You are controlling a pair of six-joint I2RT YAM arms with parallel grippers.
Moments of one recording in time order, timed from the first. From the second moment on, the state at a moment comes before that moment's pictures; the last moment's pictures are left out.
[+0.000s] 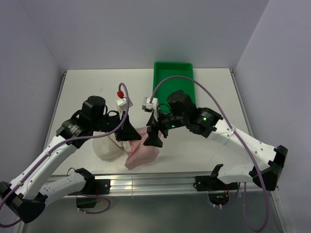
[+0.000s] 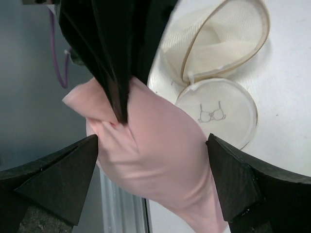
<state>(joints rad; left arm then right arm) -0.62 0.99 1.06 -0.61 0.79 -0.26 0.93 1.27 1.29 -0.61 -0.51 -0.11</state>
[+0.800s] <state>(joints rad) -0.65 0.99 1.07 -0.56 0.85 -0.23 0.92 1.18 1.08 -0.49 -0.75 -0.03</state>
